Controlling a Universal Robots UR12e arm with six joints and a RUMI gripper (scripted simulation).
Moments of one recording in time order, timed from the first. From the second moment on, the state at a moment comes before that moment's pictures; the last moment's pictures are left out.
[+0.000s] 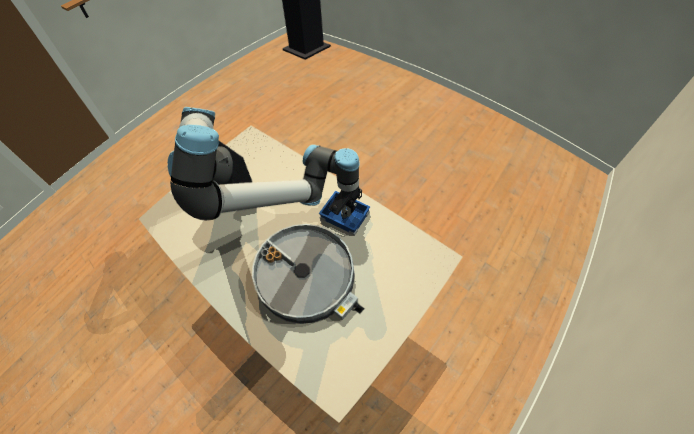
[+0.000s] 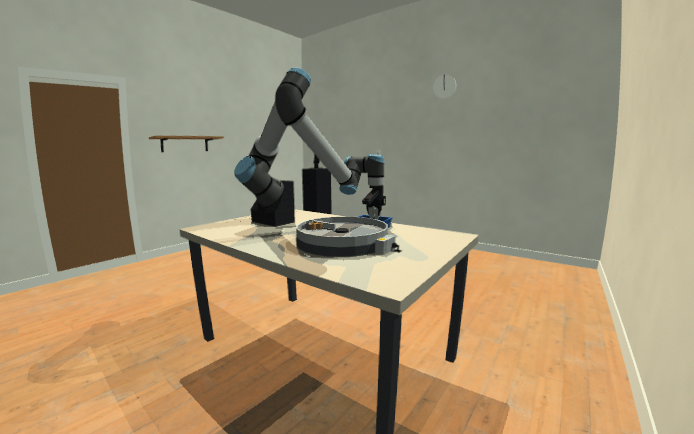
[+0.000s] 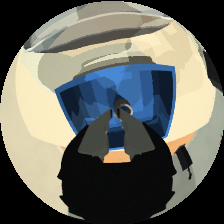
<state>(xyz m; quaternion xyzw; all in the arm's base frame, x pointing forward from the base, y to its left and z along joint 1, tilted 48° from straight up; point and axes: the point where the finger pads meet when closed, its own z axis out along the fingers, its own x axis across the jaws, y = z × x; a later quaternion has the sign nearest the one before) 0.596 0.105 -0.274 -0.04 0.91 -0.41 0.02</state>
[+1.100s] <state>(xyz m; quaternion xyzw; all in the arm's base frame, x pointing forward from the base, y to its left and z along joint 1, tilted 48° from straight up) 0.596 0.105 -0.274 -0.04 0.91 -0.41 0.02</state>
